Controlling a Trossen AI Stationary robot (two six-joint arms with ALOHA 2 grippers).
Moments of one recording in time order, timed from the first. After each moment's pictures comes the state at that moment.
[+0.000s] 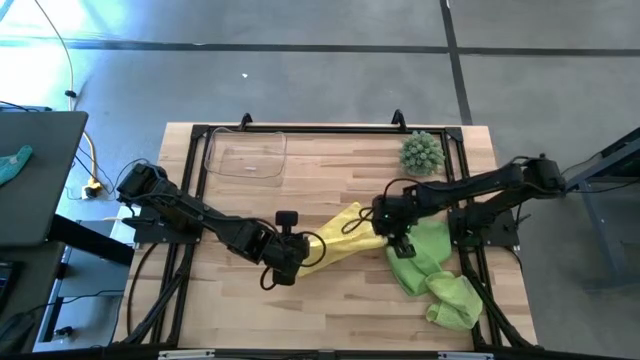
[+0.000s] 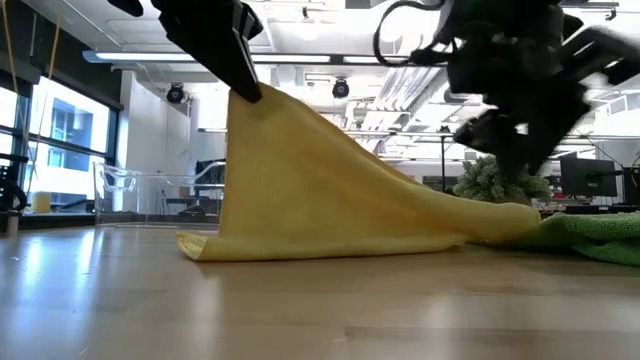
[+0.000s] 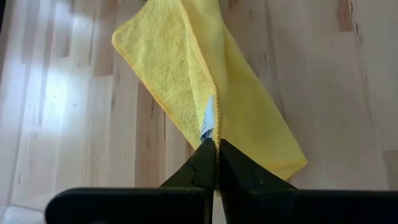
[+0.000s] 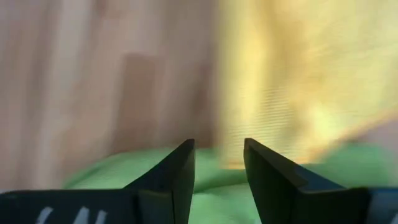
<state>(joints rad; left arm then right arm) -0.31 1.67 1.26 -0.71 -0.45 -0.21 0.05 1.37 0.82 -0.64 -0.21 -0.08</state>
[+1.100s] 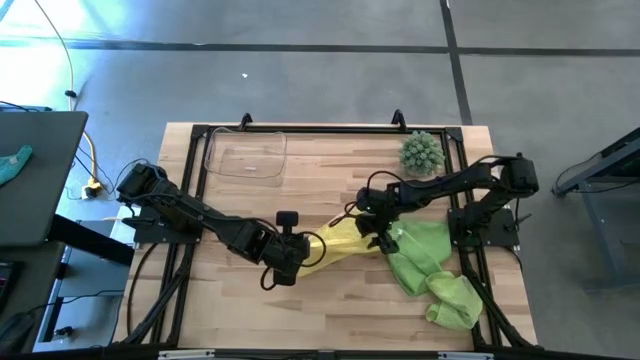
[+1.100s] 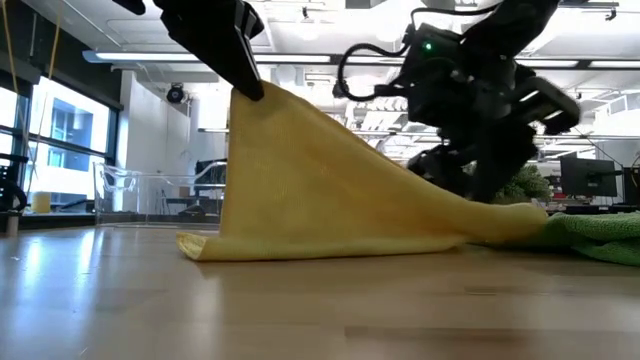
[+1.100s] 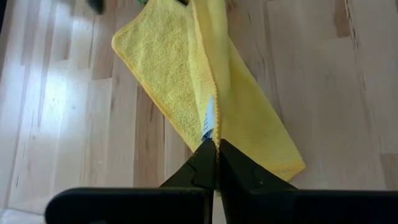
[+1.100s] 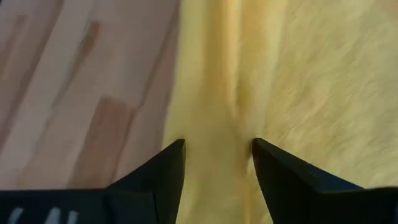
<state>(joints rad) -0.31 1.67 1.26 -0.70 -0.45 -0.21 -0.04 1.60 0.82 -0.38 -0.44 -0.27</state>
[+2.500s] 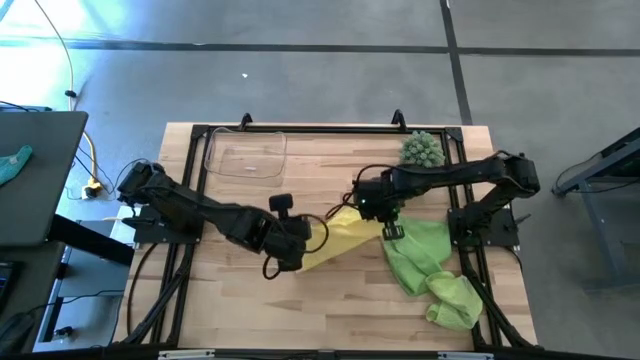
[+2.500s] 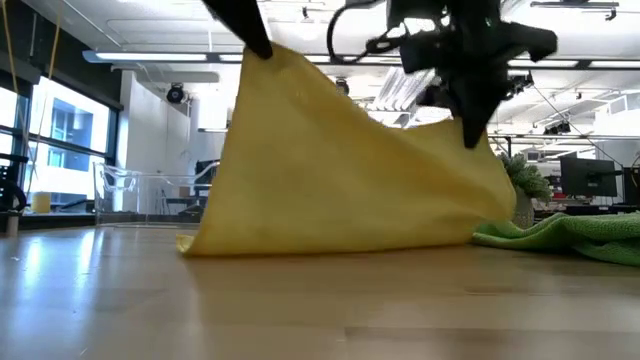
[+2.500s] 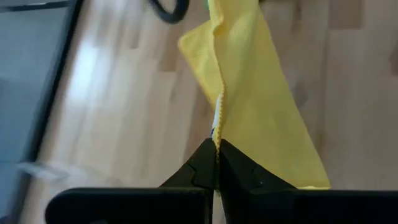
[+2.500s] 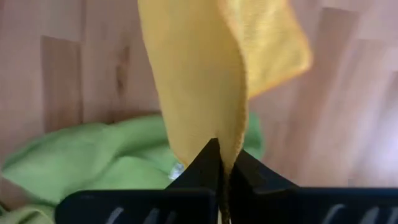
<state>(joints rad) -0.26 1.67 1.50 -1.02 -0.56 -0.34 -0.02 1.59 1.28 -1.14 -0.02 -0.21</state>
